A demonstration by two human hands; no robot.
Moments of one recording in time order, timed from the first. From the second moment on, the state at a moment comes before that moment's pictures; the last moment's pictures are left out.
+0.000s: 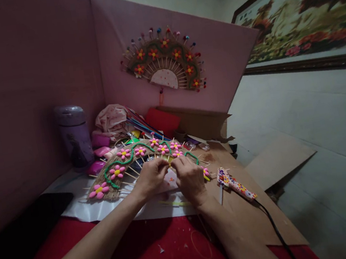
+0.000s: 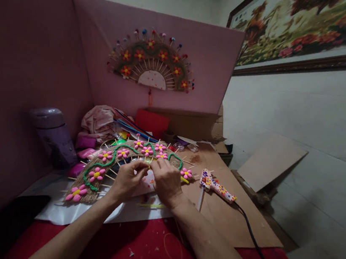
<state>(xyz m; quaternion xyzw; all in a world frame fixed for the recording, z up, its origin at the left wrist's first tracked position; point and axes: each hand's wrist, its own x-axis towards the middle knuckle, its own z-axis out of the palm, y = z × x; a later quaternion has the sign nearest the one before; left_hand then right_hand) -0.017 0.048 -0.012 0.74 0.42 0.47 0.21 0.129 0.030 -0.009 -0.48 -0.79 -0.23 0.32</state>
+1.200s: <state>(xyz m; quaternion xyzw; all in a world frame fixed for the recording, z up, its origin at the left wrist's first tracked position) -0.006 0.043 -0.010 0.55 0.37 0.58 0.47 0.119 0.026 -0.016 -0.44 -0.78 -0.10 0.43</state>
